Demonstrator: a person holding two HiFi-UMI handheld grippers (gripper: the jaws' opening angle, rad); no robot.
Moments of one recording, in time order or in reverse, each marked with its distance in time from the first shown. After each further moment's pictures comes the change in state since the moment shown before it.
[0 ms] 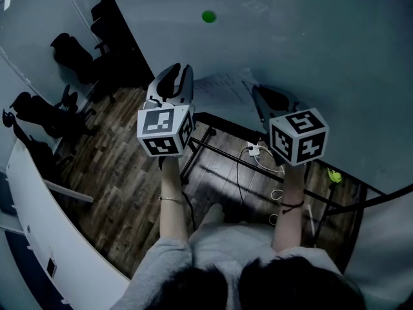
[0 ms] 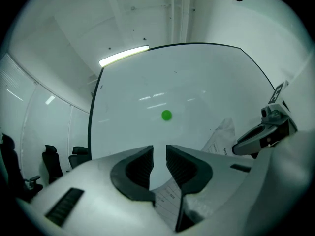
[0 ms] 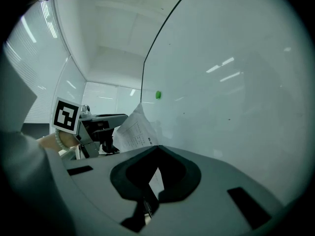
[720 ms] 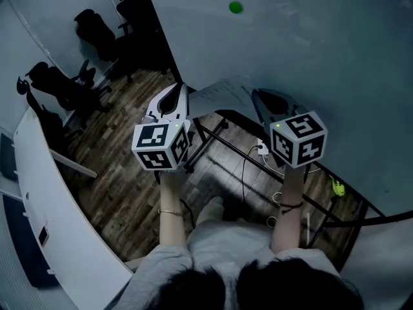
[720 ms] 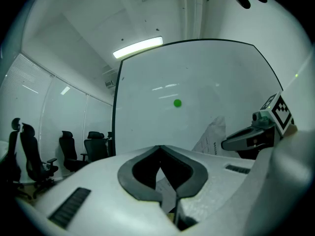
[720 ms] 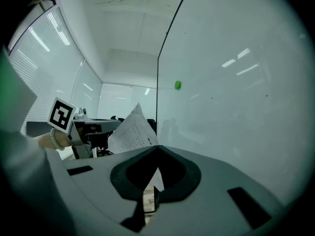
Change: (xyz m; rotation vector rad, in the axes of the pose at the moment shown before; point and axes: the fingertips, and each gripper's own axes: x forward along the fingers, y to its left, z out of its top) left arm -0.075 0.019 -0.041 -0.093 0.126 0.126; right arm 0.017 0.040 -0.021 -0.031 0.016 0.195
